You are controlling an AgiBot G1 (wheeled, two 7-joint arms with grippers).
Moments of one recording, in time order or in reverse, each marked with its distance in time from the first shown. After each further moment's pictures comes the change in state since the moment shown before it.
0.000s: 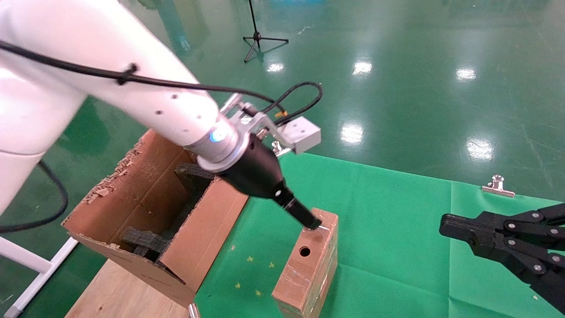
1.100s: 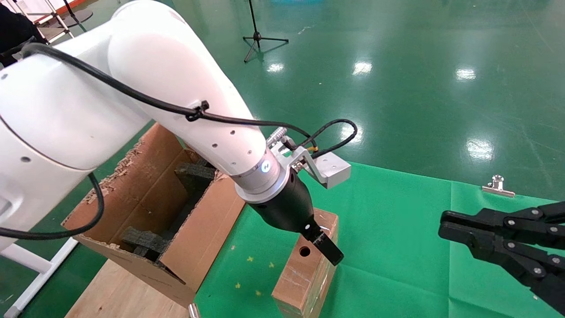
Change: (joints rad) left arm -0.033 0.135 0.199 0.000 0.022 -0.017 -0.214; right arm 0.000 0.000 -0.001 0.000 0.001 0.000 0.000
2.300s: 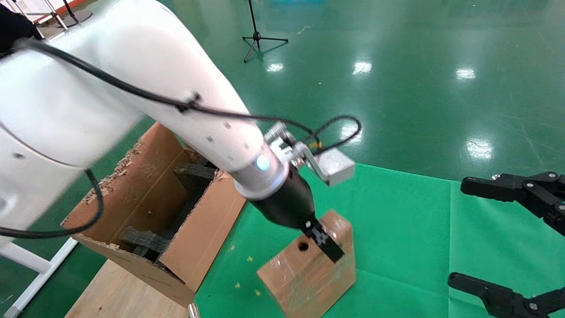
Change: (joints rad) left arm -0.022 -0.065 -0.059 0.012 -0.065 -0.028 0.129; right arm 0.000 0.000 0.000 0.000 0.000 0.000 0.000
